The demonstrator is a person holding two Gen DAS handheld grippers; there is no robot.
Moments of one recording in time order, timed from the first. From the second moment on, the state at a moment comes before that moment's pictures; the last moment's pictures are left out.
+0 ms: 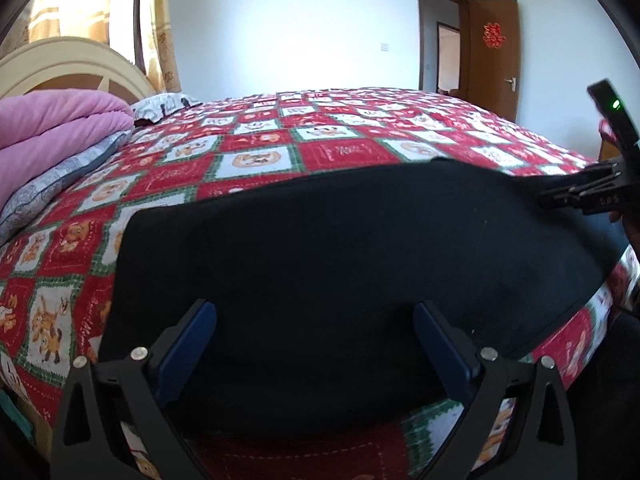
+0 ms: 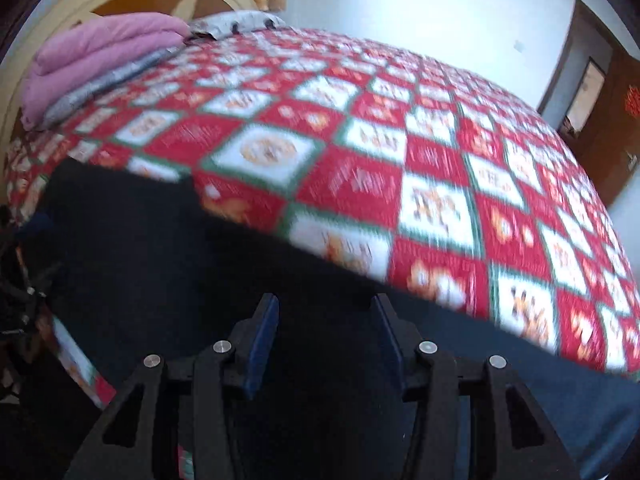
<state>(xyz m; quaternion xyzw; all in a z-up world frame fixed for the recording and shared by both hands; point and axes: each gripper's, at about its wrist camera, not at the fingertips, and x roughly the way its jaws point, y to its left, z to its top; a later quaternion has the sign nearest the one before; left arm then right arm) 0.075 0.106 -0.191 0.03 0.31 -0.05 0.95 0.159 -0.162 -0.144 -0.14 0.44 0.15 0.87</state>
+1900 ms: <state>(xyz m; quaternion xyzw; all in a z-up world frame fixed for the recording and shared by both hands) 0.093 0.196 -0.188 -0.06 0.30 0.10 0.95 0.103 -0.534 -0.103 -0.05 0.36 -0.24 0.90</state>
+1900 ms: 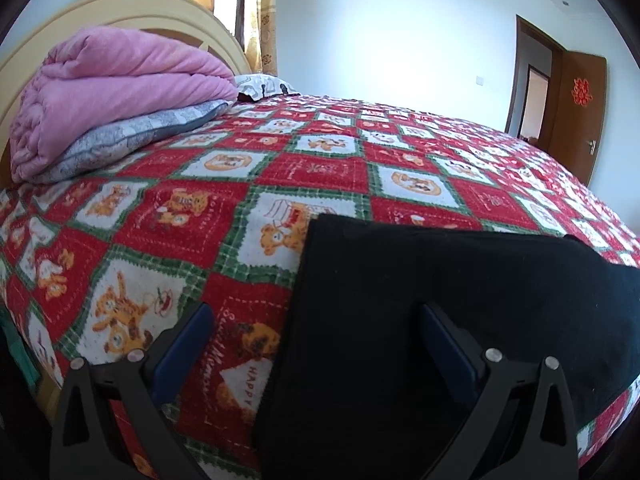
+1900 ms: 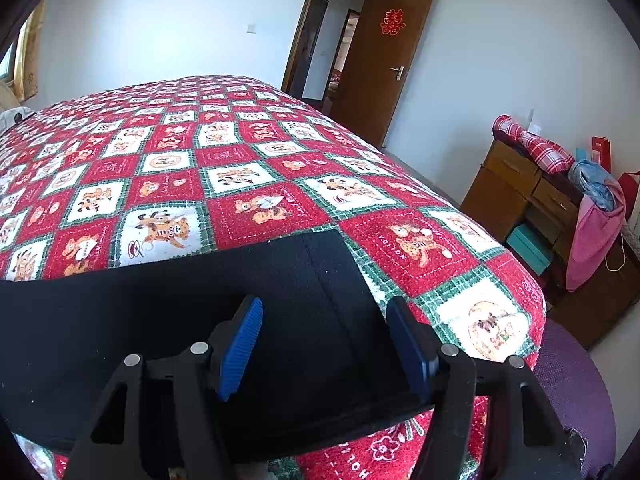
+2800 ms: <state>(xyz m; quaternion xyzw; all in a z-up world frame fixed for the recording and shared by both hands) 0.088 0.228 -0.188 -0.13 0.29 0.11 0.94 0.069 -0.607 -0.094 0.23 0.34 -0.11 0.91</state>
